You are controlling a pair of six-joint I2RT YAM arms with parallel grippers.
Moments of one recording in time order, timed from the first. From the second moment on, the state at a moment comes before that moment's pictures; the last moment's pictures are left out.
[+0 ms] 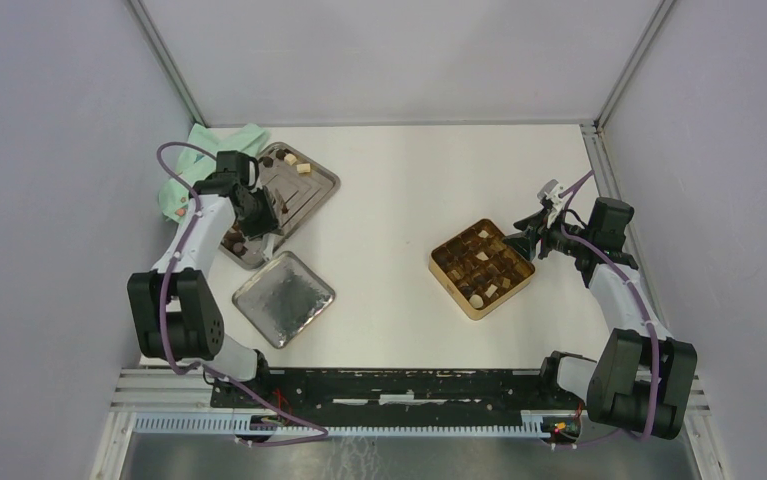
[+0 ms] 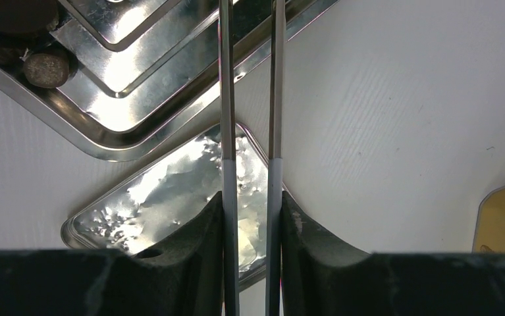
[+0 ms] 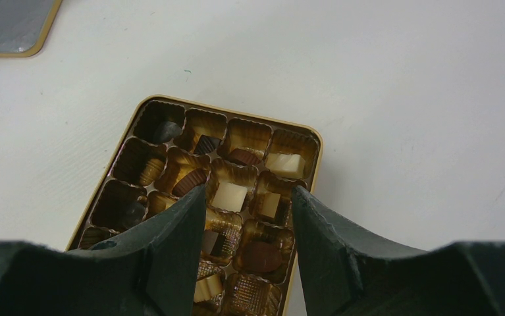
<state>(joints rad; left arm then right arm) 0.04 1.50 1.19 -0.80 0.10 -0.31 -0.24 1.17 0.64 -0.09 -1.06 -0.51</state>
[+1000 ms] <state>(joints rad) 0.04 1.67 1.30 -0.83 0.11 -0.30 -0.24 1.18 0.64 -0.09 -1.06 -0.51</state>
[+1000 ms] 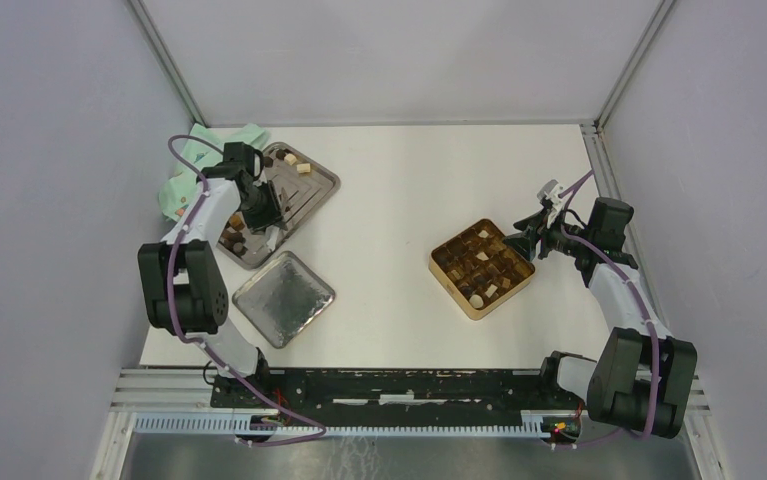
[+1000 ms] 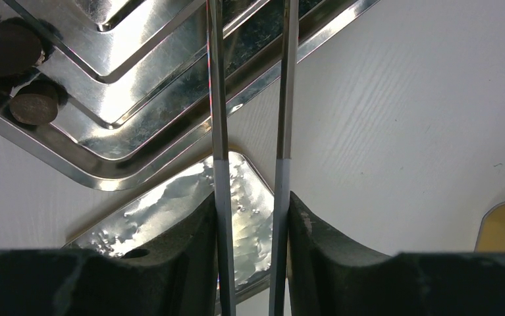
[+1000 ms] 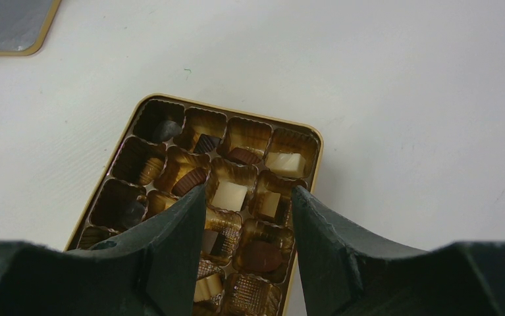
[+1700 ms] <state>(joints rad) 0.04 1.69 1.33 -0.84 0.11 -0.30 -0.24 1.18 0.64 -0.10 -1.06 -0.52</state>
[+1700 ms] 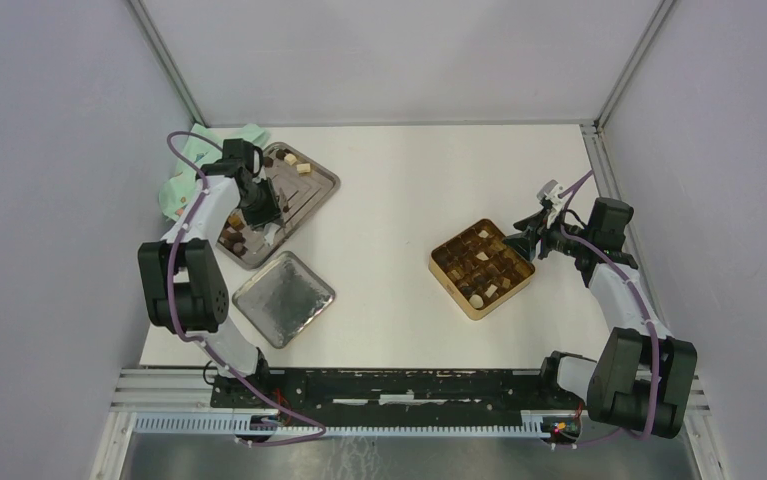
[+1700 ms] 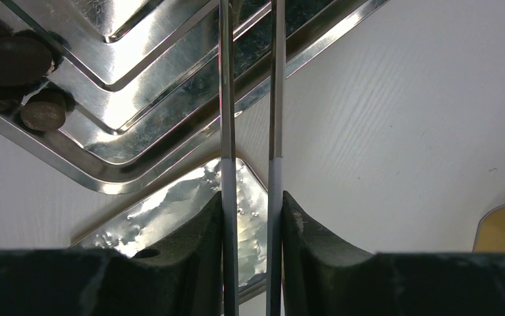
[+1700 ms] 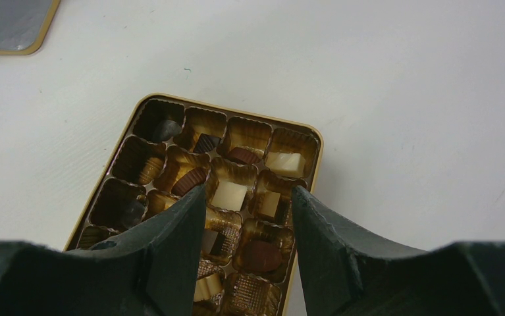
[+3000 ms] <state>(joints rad) 0.05 1.27 1.13 -0.70 0.45 -0.32 -0.27 1.18 0.69 -0.19 -1.01 -0.63</state>
